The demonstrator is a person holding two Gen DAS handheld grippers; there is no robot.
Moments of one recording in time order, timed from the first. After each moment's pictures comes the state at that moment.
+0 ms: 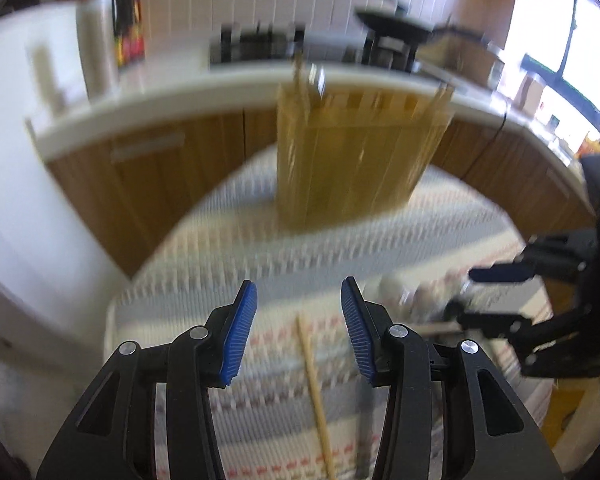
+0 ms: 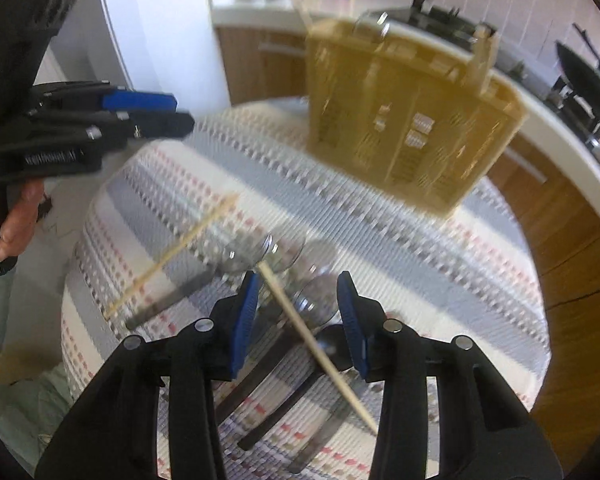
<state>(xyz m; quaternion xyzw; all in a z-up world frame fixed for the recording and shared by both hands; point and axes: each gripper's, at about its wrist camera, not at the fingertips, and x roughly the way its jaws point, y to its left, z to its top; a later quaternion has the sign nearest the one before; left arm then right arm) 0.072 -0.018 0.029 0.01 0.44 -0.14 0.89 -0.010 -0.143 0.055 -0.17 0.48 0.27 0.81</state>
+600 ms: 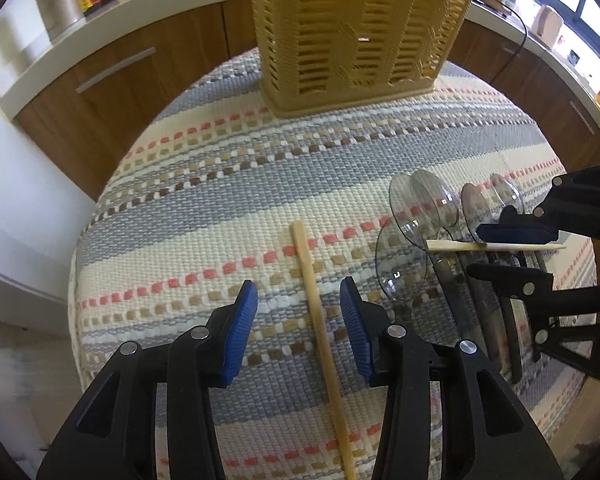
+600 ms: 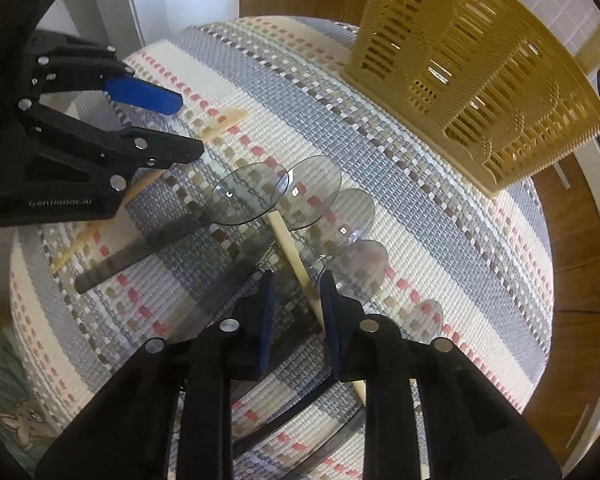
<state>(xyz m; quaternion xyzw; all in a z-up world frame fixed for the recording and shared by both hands) 0.083 -0.044 -0.045 0.07 0.54 -0.14 0.83 -0.012 -0.099 -0.007 -0.28 0.53 0.25 0.76</state>
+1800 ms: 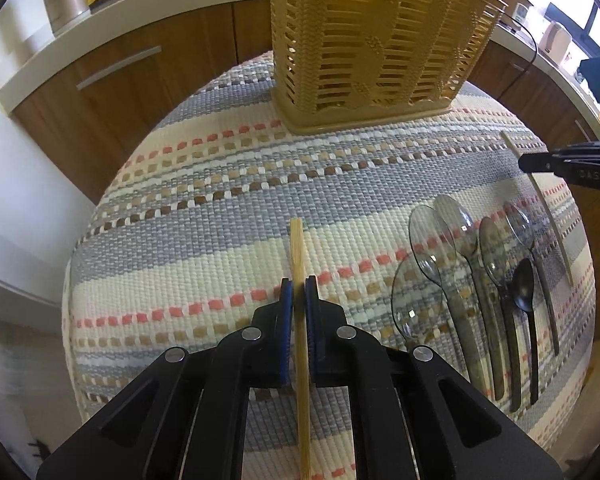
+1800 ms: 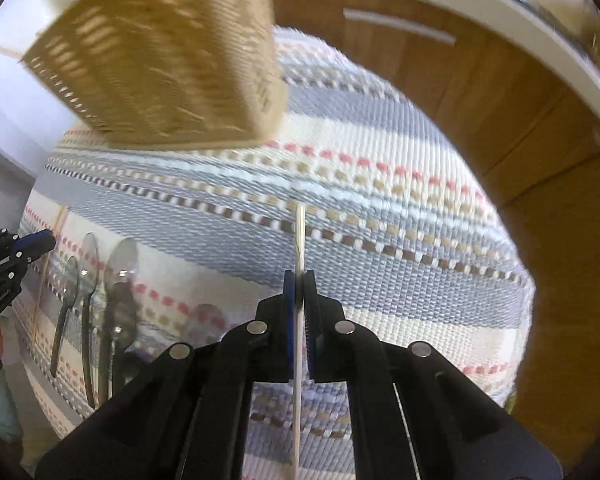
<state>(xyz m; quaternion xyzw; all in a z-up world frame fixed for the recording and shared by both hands) 0.106 -0.033 -0.046 0.04 0.54 -0.13 0.83 0.086 -0.257 0.002 -0.04 0.60 0.12 0.79</state>
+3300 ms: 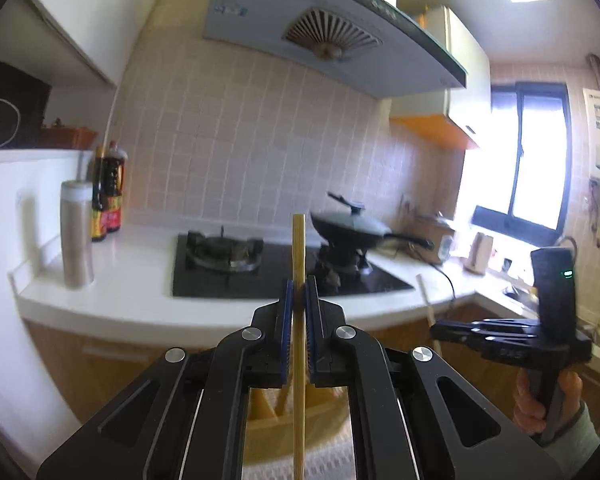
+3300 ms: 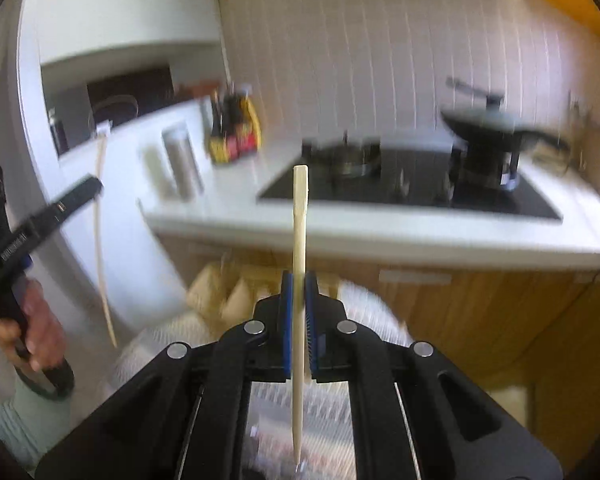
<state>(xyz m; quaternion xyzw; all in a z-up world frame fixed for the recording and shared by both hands) 0.103 -0.054 0.190 -0.09 0.10 -0.19 0.97 0.047 -0.249 0.239 0.02 0.27 0.21 0.94</state>
